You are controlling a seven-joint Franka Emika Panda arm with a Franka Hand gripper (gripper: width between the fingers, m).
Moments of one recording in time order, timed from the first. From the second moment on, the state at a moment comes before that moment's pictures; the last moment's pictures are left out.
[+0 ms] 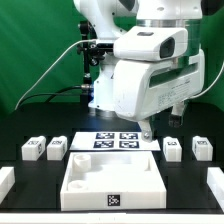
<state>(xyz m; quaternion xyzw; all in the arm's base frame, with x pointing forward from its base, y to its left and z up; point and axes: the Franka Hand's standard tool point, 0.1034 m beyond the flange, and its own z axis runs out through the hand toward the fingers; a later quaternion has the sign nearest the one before) 0.566 0.056 0.113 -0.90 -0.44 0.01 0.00</state>
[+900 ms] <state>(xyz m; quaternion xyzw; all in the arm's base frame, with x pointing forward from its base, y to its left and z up) 0.537 0.020 0.106 -0.73 -0.68 -0.01 -0.02</state>
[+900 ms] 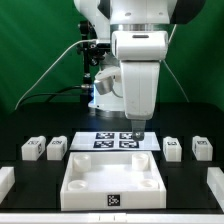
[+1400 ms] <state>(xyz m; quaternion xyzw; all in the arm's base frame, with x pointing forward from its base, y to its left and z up) 0.483 0.000 0.067 -0.73 -0.68 0.02 0.00</state>
